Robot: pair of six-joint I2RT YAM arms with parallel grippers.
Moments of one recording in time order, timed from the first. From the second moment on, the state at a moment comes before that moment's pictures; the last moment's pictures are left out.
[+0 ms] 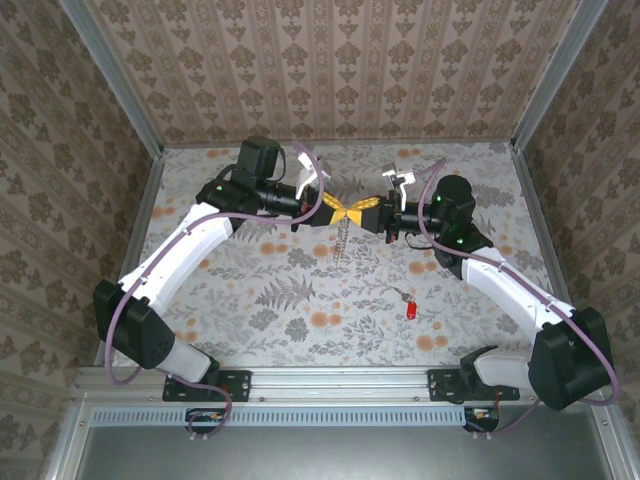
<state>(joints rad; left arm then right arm) -0.59 1.49 1.44 -0.55 1.03 0.24 0.35 1.26 0.86 0.42 -1.00 0.47</state>
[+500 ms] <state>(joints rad) -0.55 1.24 1.04 0.06 0.71 -0.15 0.35 1.26 0.79 0.66 -0.83 0.58</state>
